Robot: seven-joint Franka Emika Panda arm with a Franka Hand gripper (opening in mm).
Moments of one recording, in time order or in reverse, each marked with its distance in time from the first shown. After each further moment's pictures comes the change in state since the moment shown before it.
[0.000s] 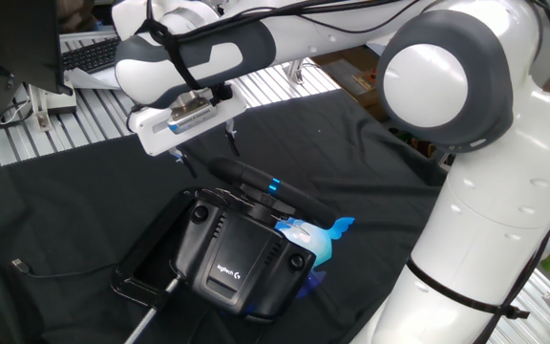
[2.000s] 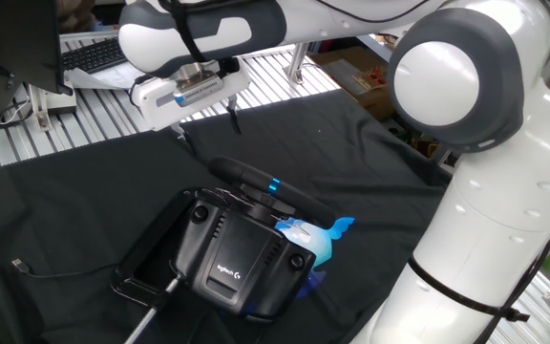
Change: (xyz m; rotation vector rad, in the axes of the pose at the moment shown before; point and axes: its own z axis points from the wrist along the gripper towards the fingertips) arm -0.008 -0.021 -0.039 -0.033 -0.017 -0.055
